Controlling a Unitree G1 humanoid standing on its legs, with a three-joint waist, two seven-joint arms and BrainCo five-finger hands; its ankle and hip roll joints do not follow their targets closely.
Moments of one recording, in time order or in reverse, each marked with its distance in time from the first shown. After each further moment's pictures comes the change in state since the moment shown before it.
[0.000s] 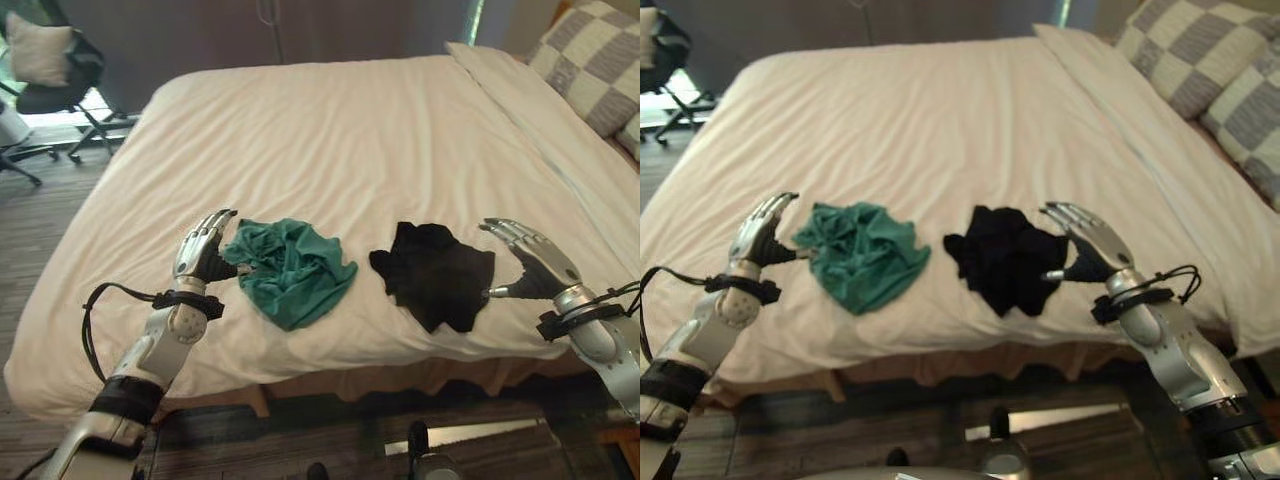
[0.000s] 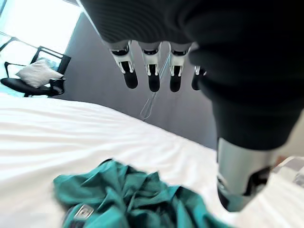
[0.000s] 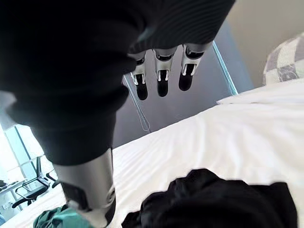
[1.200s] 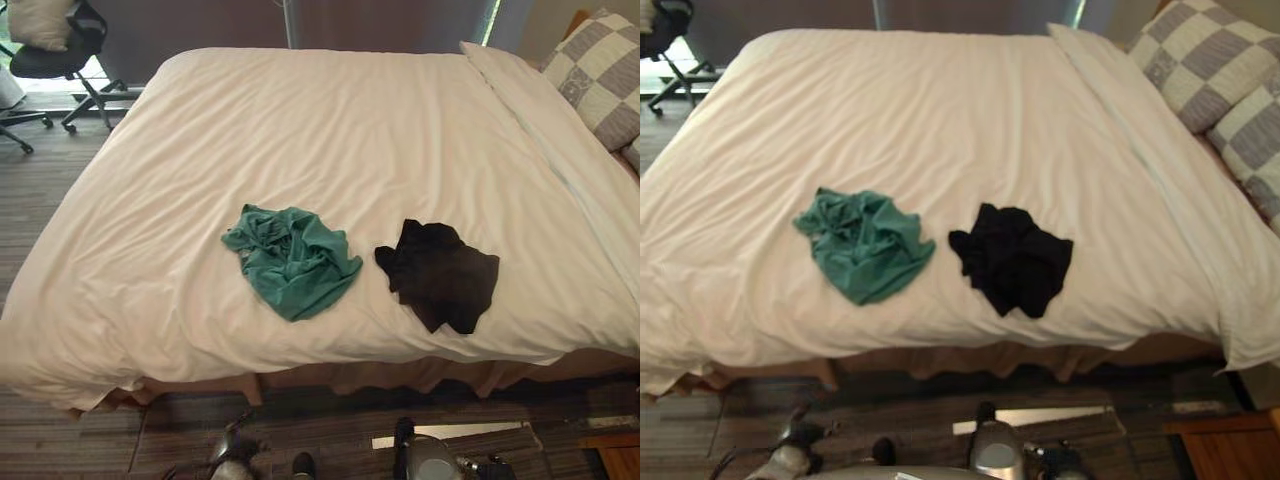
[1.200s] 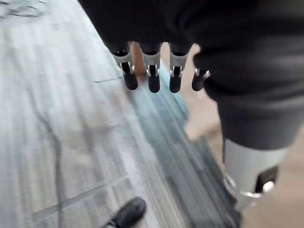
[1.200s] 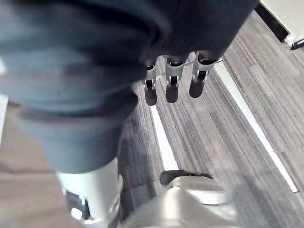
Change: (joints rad) left arm 0.390 -0.414 0.082 0.725 -0.345 0.032 0.059; right arm 0.071 0.699 -0.134 1.269 0.660 0.179 -0.134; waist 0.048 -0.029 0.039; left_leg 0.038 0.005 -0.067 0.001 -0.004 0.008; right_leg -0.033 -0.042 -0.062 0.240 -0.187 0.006
